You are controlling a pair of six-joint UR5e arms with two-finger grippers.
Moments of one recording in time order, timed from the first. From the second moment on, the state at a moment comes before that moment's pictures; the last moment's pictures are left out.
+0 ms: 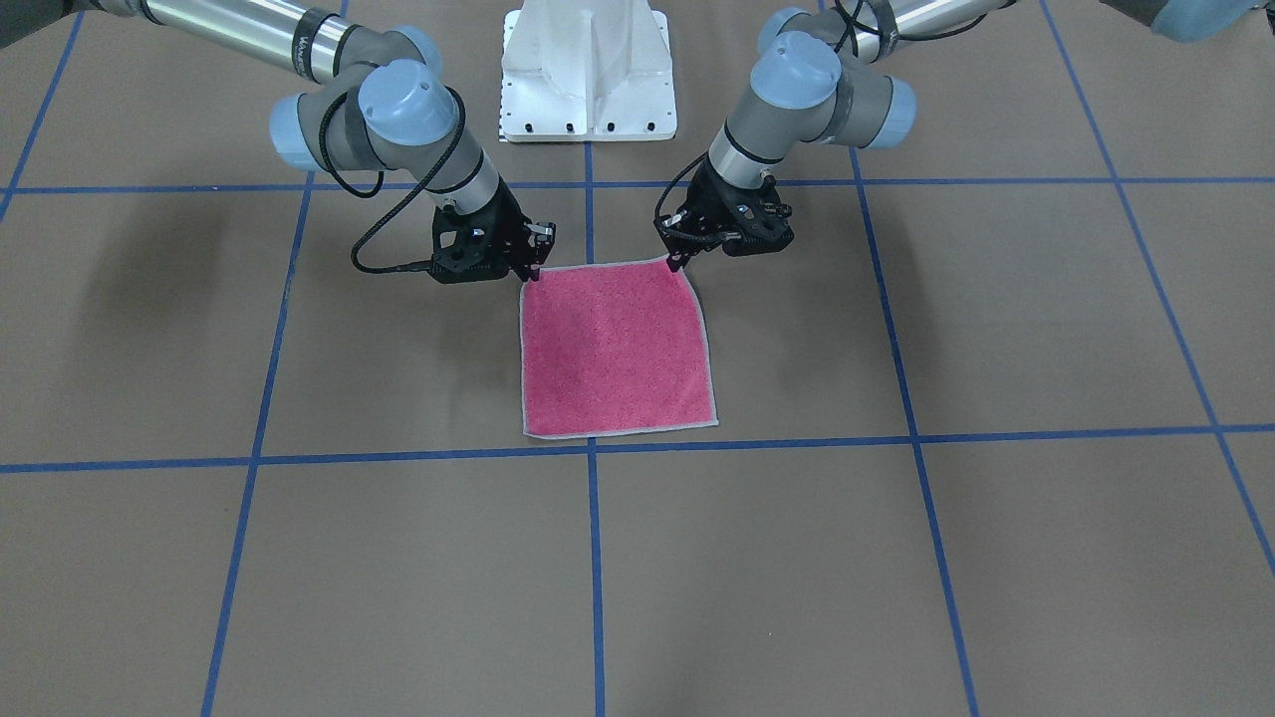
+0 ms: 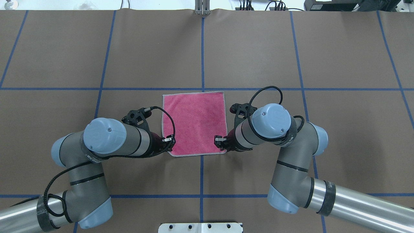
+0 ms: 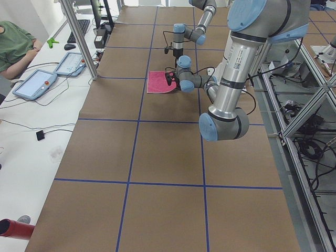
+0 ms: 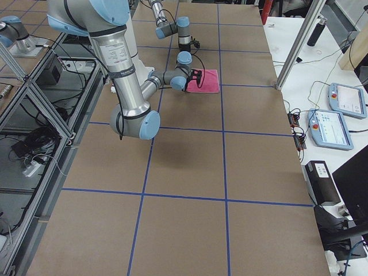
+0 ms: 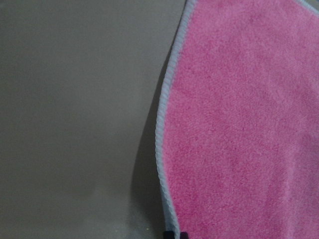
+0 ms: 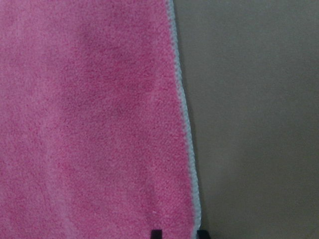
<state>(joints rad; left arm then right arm) -0.40 -1.99 -1.72 -2.13 -1.81 -1.71 0.43 -1.08 1.65 -1.12 1.93 1.45</state>
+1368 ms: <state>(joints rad) -0.41 -1.98 -1.77 -2.12 -1.81 -1.71 0.45 -1.14 1.79 -1.13 1.97 1.45</state>
